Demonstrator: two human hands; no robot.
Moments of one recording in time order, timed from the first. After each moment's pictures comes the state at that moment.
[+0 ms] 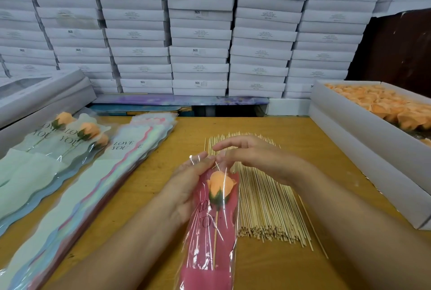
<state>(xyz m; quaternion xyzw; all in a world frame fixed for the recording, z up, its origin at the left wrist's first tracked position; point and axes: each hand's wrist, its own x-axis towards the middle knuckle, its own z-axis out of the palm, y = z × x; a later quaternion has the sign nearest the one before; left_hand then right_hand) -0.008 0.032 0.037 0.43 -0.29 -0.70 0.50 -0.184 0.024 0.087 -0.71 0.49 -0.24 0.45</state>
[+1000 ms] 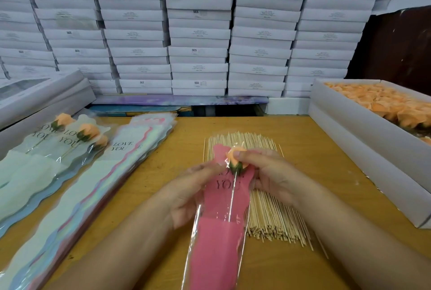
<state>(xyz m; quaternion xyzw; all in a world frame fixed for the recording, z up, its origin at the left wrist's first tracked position) -0.002 0.049 0.048 0.44 -0.43 -0.71 0.36 -0.192 0.037 0.054 -0.47 0.47 -0.43 0.61</state>
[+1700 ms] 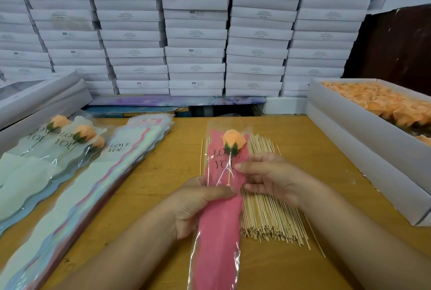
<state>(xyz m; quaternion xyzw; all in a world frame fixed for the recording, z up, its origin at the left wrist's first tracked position) -0.013 0.063 0.045 0.44 -0.43 -0.72 0.31 -0.205 0.042 0.055 -0.45 0.48 -0.39 0.64</state>
